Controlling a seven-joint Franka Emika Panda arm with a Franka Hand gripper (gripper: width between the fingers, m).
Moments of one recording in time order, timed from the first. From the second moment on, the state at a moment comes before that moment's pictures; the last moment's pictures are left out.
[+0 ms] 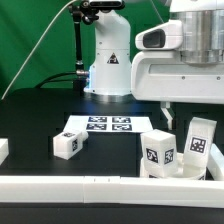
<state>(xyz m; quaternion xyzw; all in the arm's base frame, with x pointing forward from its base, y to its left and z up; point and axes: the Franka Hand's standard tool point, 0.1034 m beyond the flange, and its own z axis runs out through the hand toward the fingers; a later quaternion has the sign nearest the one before) 0.627 0.092 0.089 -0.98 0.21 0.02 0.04</state>
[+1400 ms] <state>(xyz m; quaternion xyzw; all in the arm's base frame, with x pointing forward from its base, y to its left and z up) 0.627 0.093 0.088 -0.81 0.58 0.01 0.09</state>
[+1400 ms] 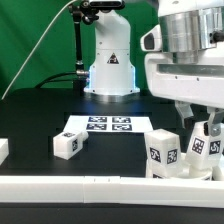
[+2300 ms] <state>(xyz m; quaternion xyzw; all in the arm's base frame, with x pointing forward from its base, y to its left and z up) 0.624 0.101 0.086 -0.56 0.82 0.04 0.10</state>
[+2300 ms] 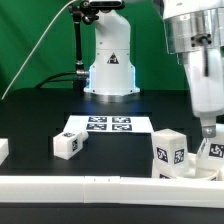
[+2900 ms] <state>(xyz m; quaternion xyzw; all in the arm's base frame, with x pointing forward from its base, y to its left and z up) 0.619 0.108 0.086 -0.37 0.91 0.04 0.17</state>
